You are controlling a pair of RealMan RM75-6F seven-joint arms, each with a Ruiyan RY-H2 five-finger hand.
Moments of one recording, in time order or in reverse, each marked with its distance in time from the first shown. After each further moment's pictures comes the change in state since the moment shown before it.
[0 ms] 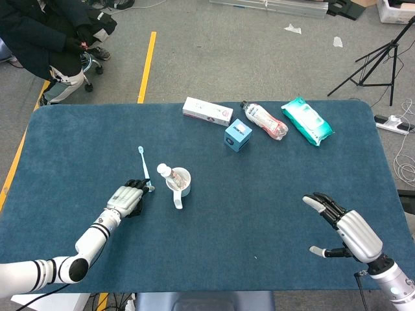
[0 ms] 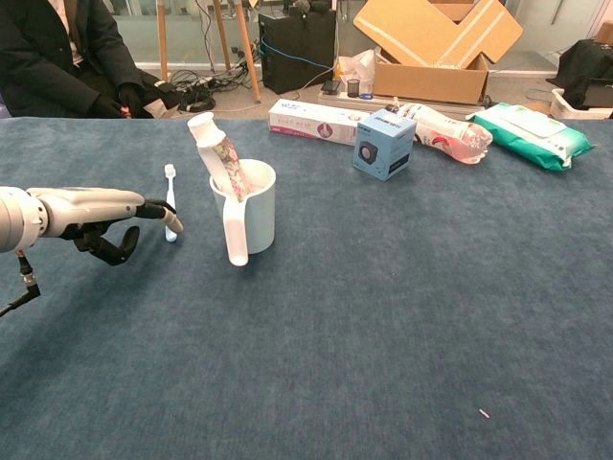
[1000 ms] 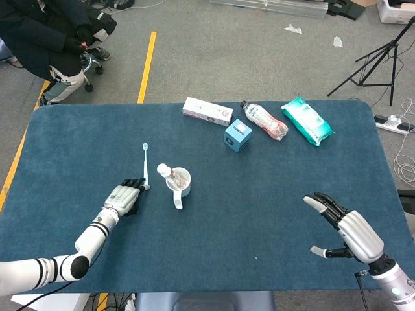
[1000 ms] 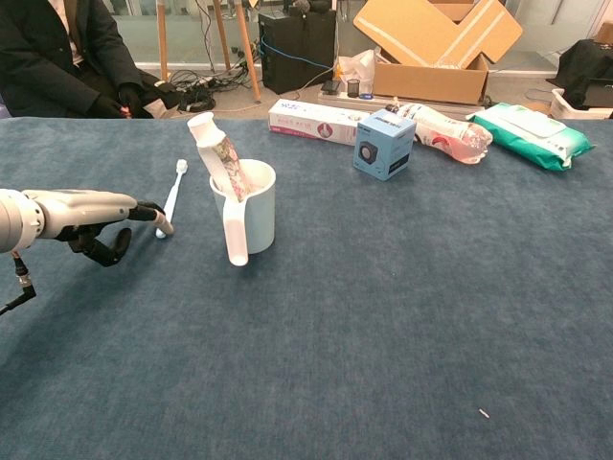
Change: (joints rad) left arm -0.015 -0.011 0.017 0.035 -0.066 0.004 0.040; right arm -0.002 0.002 0.000 0.003 -0.001 0.007 0.005
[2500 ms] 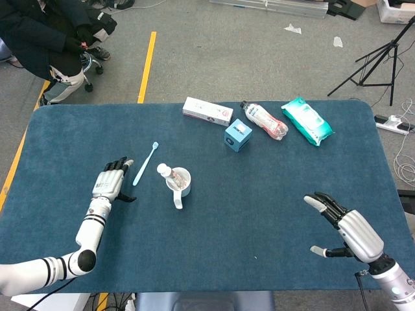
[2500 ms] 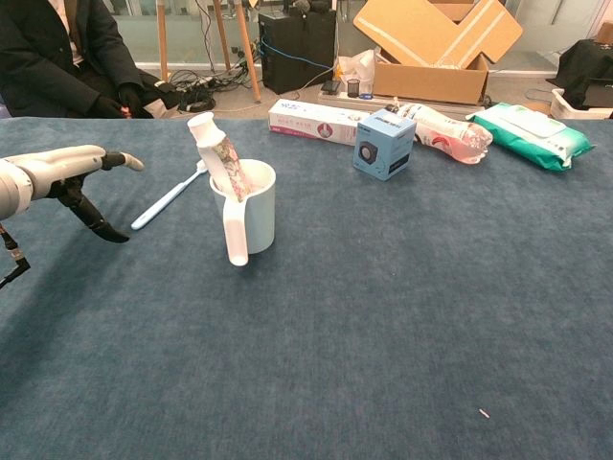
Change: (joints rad) left arm 0.062 -0.094 -0.127 0.108 -0.081 0.195 -0.046; right arm 0.002 0.002 0.000 -0.002 0.003 -0.004 0.004
